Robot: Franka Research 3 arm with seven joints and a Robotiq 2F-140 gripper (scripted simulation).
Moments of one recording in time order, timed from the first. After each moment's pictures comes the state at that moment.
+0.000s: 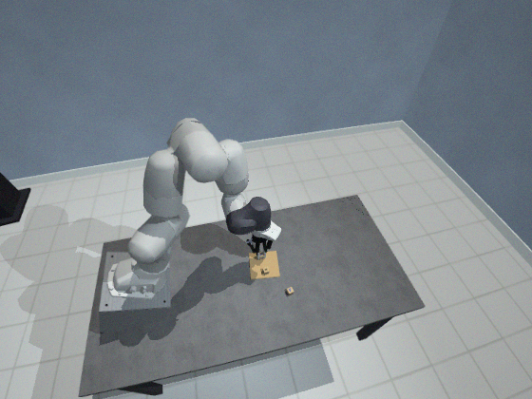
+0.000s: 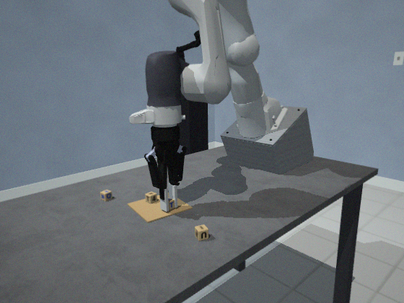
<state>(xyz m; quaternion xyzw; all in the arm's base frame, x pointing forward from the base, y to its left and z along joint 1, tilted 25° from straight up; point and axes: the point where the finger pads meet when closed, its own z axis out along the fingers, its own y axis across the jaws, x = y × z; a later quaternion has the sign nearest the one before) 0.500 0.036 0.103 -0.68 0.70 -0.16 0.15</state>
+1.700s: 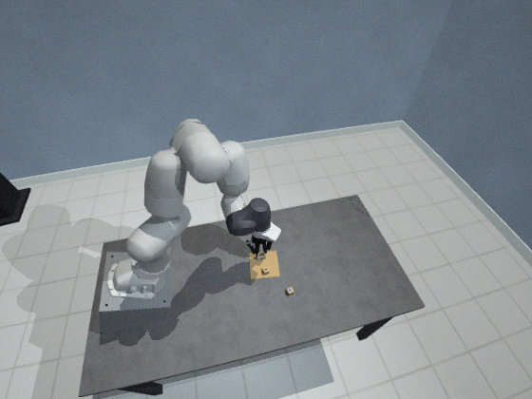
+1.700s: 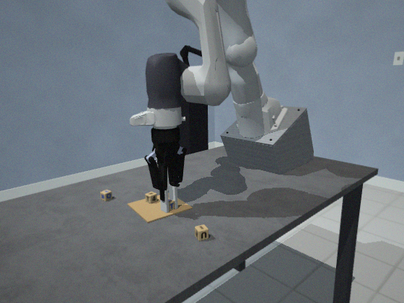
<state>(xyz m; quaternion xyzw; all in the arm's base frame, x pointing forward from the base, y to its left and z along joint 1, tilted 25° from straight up) 0.501 0.034 0.098 -0.68 0.69 -0.16 0.15</state>
